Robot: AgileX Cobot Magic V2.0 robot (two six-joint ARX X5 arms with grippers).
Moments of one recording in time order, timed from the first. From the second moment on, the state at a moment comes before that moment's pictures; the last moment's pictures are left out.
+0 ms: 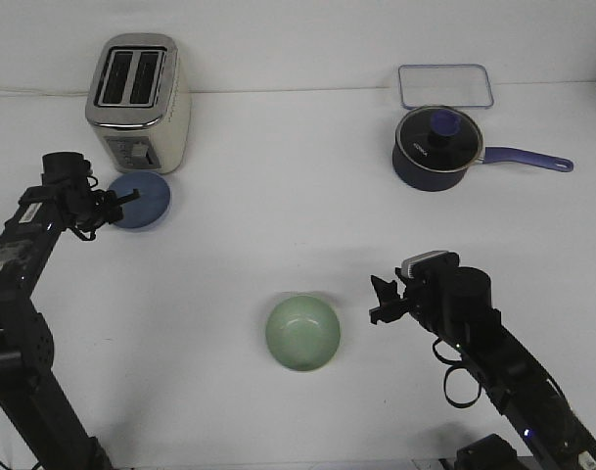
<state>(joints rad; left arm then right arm) 0.14 1.98 1.58 -0.52 0.09 -0.20 0.34 0.91 0.69 -0.31 -0.20 0.22</state>
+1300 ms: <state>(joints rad) -0.65 1.50 1.23 -0.62 0.35 -0.12 0.34 0.91 0.69 -0.30 -0.19 0.22</state>
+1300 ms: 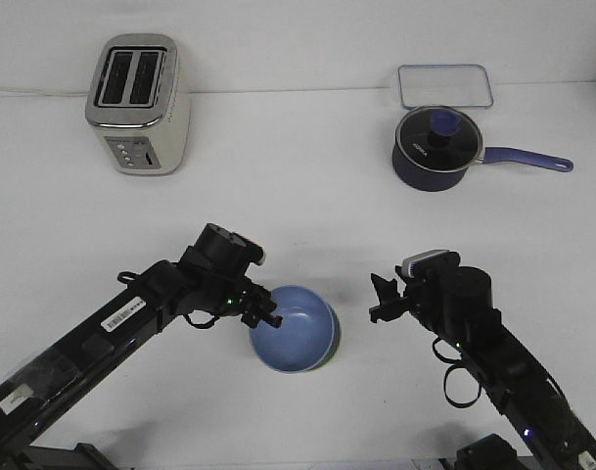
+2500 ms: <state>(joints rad) -0.34 1.04 1.24 -0.33 -0.05 0.02 0.34 0.81 0.69 -0.27 -0.09 0.15</state>
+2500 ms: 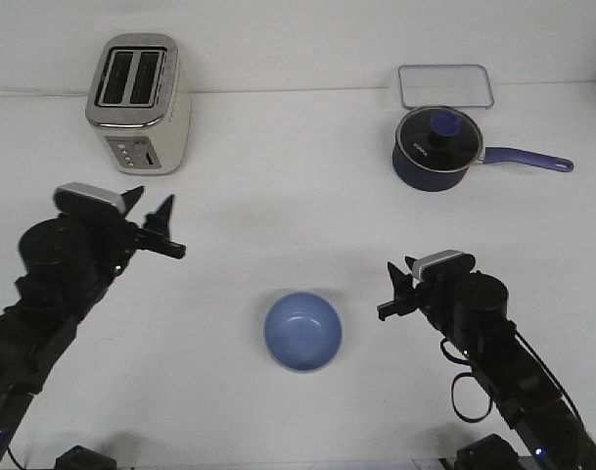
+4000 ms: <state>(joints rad) 0.01 0.39 0.36 0.26 0.05 0.04 0.34 0.14 0.37 -0.17 0.21 0.09</state>
